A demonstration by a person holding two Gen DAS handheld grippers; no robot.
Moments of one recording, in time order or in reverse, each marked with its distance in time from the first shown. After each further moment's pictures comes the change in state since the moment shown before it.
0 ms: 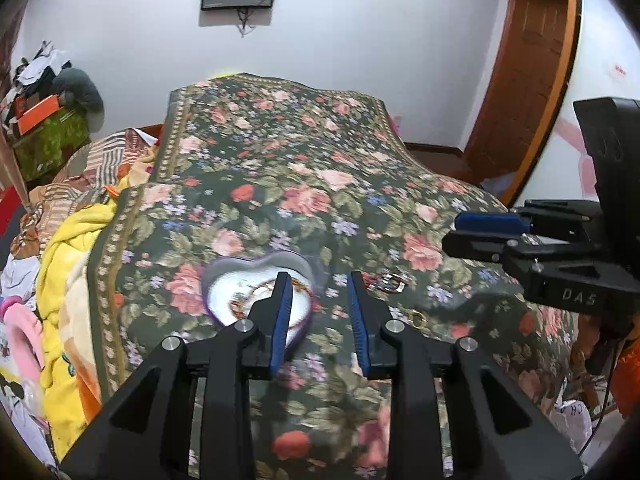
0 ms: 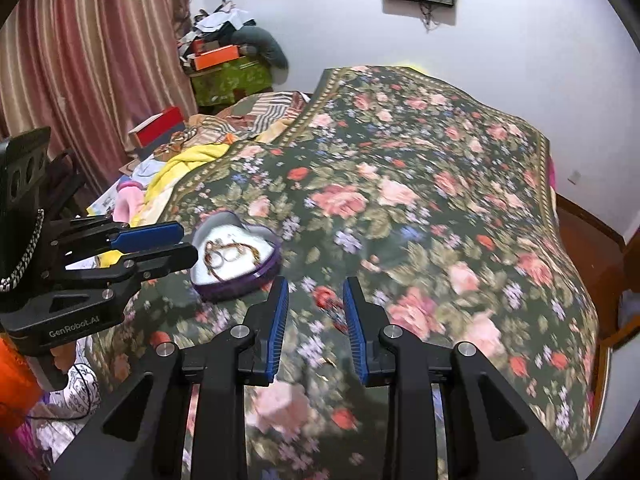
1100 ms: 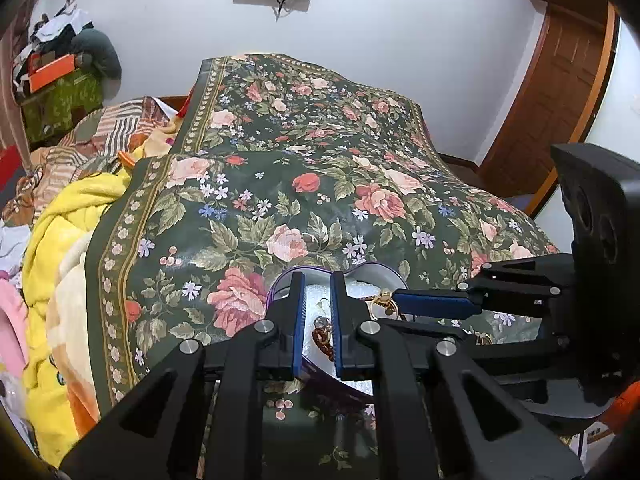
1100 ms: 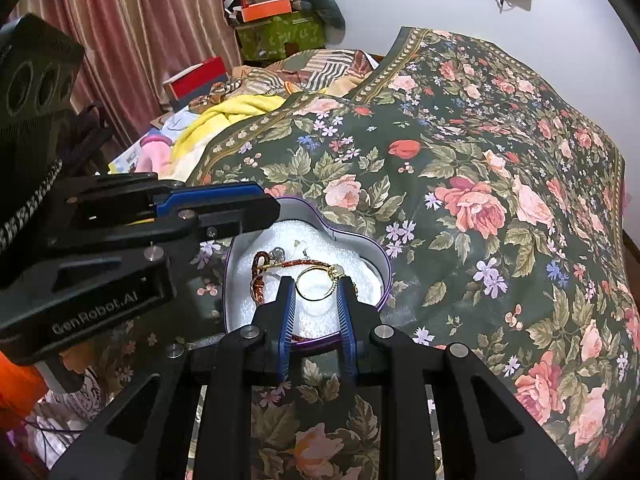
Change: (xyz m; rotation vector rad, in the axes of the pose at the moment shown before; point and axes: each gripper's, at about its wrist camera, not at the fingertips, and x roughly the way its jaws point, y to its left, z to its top) left arm 0.048 0.085 0.001 -0.132 0.010 0.005; right arm 0.107 0.069 0.022 -0.127 0.133 0.136
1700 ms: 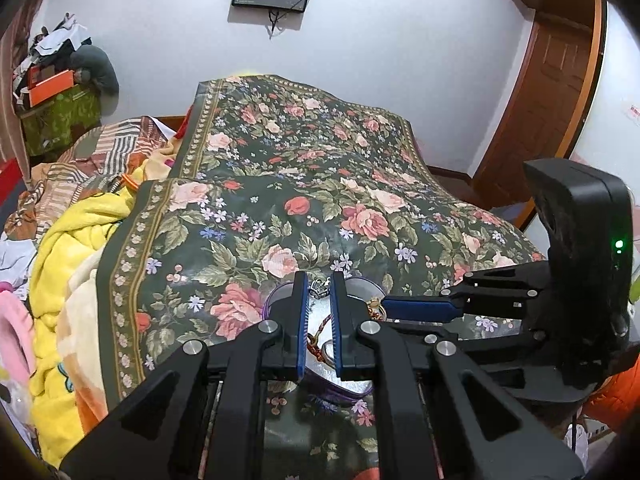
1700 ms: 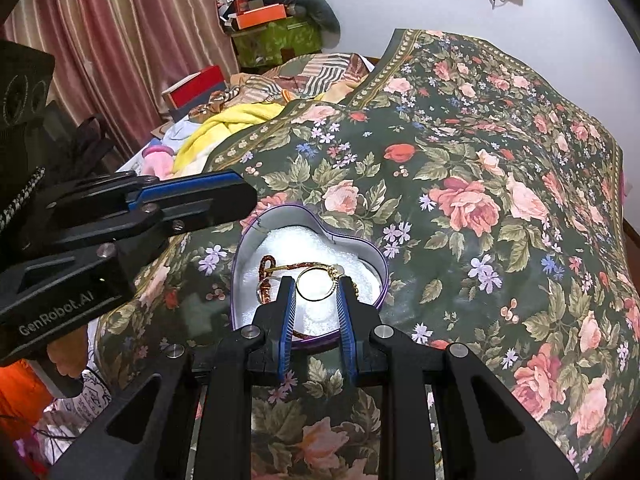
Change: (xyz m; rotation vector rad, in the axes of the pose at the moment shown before) left arm -0.022 -0.008 0.004 0.028 -0.057 -0.017; right arm -0.009 -0.003 0.001 0.042 -0.016 0.017
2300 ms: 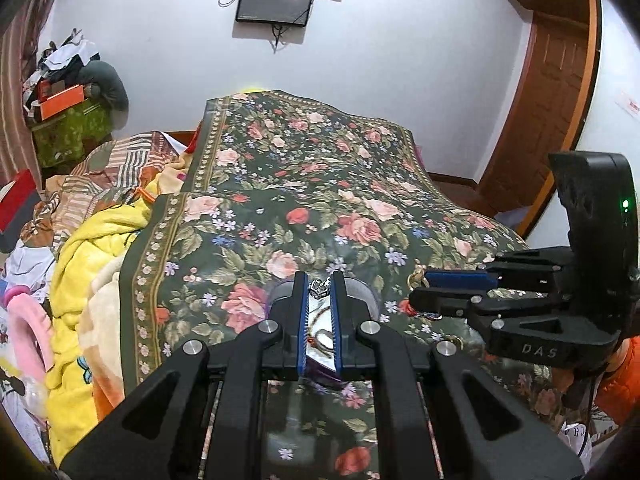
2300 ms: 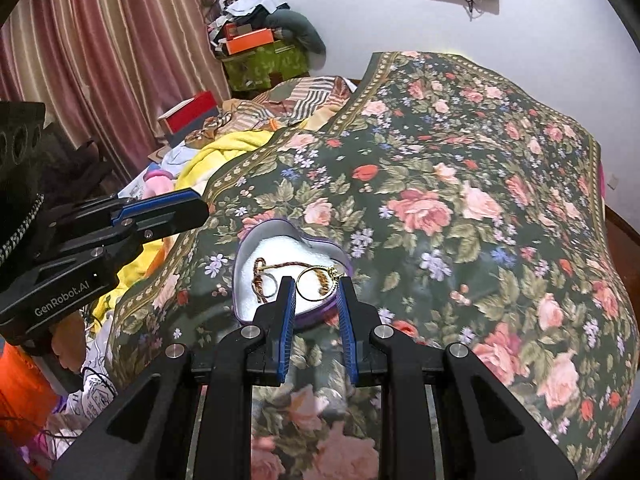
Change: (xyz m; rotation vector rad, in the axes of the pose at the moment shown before) left arm -0.037 -0.013 -0.002 0.013 -0.046 0.045; right arm -0.043 -0.010 -0.008 0.037 -0.075 -0.017
